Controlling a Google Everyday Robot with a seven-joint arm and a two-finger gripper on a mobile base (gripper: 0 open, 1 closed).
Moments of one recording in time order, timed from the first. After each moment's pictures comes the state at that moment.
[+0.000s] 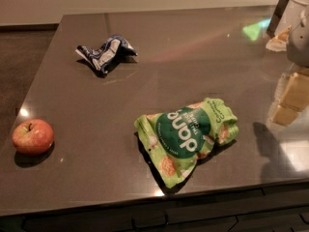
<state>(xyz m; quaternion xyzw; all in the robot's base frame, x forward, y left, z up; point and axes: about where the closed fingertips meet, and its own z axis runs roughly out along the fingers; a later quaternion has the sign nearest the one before) 0.438 -0.217 0.976 -0.60 0.78 -0.03 0.16</state>
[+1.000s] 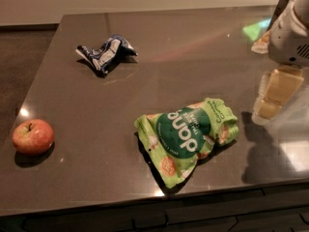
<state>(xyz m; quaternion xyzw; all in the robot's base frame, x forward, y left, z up) 0.464 -0.207 0.959 -0.61 0.78 -0.02 0.15</state>
